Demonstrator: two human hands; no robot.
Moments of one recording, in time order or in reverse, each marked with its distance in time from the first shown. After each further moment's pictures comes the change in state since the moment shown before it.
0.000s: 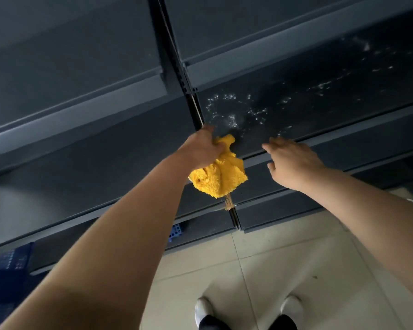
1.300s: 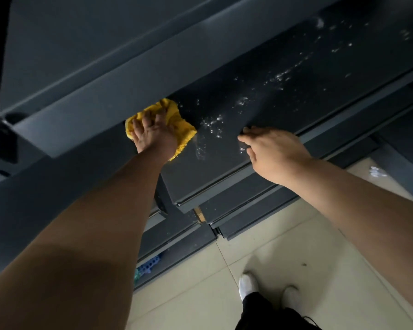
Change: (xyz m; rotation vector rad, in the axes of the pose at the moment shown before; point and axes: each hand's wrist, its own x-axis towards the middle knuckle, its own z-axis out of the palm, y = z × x) left_hand 0.168 0.000 0.043 0.304 0.221 -0.074; right_hand 0.068 0.067 0.024 0.042 0.129 0.069
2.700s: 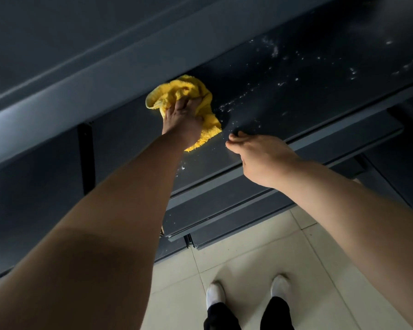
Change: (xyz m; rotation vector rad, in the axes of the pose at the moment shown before) left_hand 0.009 0.197 0.021 -0.027 -0.037 0.221; right_hand 0.009 0.147 -0.035 0.118 -0.187 -0.200
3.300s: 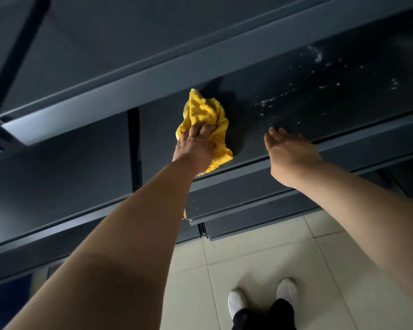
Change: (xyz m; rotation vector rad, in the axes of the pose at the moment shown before) left_hand -0.101 -0.063 -0.007 -0.005 -0.045 -0.068; right_hand -0.008 -0.046 0.004 -0.271 -0.155 0.232
